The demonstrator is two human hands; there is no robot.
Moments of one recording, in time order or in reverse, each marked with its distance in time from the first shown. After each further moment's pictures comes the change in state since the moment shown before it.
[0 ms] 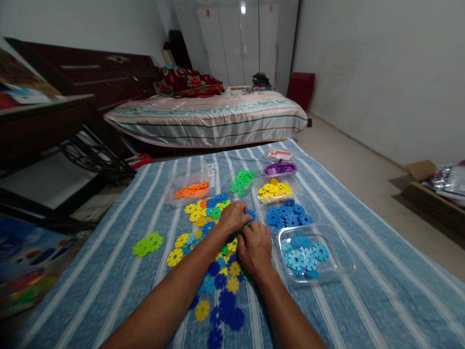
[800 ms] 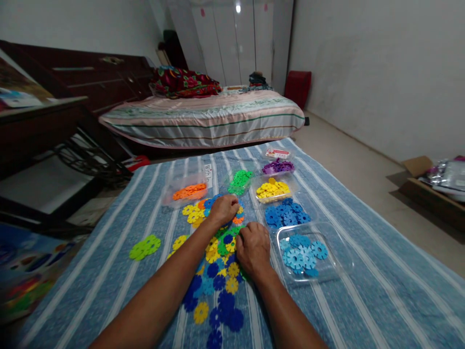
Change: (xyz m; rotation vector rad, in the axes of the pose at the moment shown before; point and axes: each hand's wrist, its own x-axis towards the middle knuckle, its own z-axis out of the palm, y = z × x) left_hand 0.008 -0.019 -0.021 -0.064 0.076 -0.020; right_hand 0.002 -0.002 -0.002 0.012 -0.035 0.004
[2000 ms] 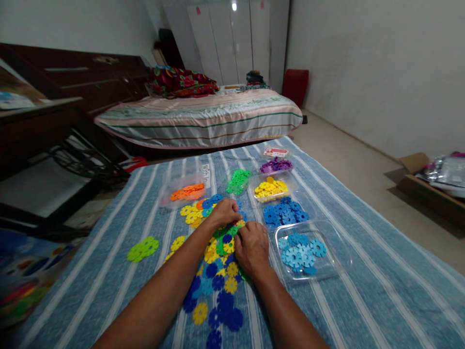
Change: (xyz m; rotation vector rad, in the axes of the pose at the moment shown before) left_hand 0.005 -0.005 0.014 -0.191 -0.157 -0.050; right_hand 0.000 0.000 0.002 -0.019 -0.001 0.006
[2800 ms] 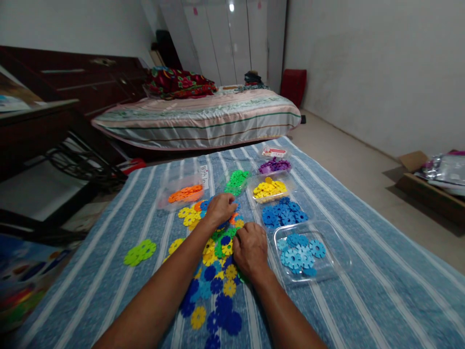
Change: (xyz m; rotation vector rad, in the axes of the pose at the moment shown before) left_hand -0.005 0.021 -0.019 0.222 0.167 -0.004; right_hand 0.000 -0.002 -0.001 0.028 0.010 0.008
